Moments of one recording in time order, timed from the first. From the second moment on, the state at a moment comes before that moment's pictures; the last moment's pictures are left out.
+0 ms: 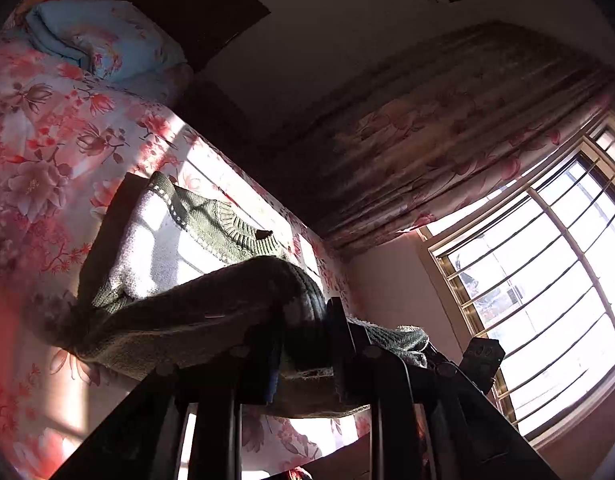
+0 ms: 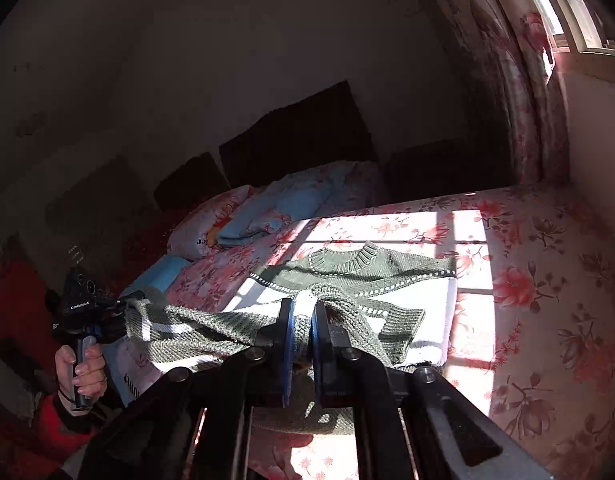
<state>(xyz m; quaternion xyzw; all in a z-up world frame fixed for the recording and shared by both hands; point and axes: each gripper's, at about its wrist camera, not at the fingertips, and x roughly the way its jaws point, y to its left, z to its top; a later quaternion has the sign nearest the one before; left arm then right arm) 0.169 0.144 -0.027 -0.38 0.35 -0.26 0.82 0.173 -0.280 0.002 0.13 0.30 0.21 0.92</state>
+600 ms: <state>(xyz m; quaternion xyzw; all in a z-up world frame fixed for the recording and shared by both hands) 0.252 0.118 -0.093 -0.13 0.45 -0.15 0.87 0.281 -0.281 -0.106 0.02 0.43 0.17 0.89</state>
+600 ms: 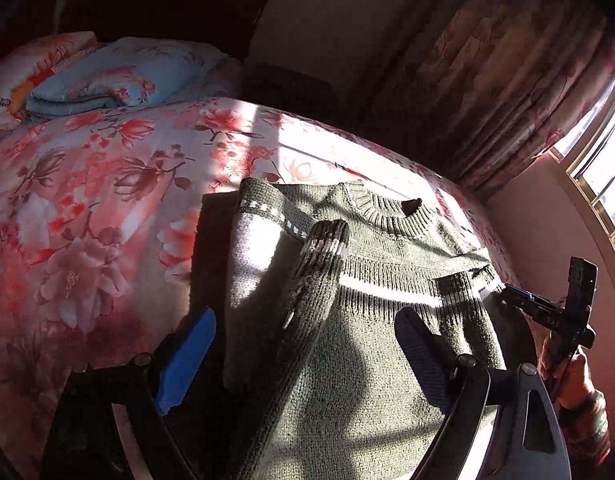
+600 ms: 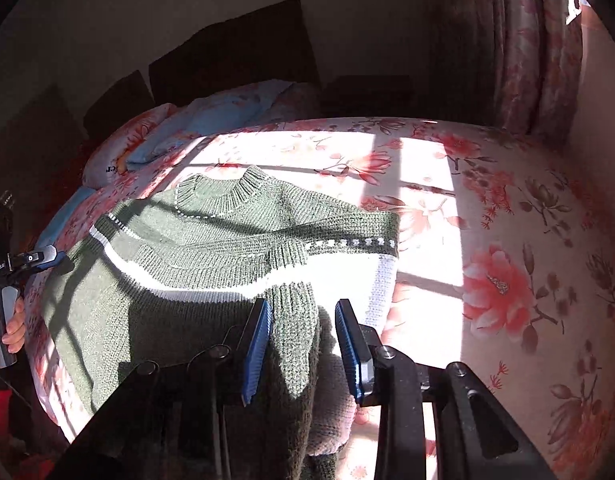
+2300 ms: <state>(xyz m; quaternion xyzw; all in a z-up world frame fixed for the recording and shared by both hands) 0.381 0.100 -0.096 -0.12 0.45 -0.11 0.88 0.362 -0.300 -0.089 0.03 0.44 0.10 0.89</state>
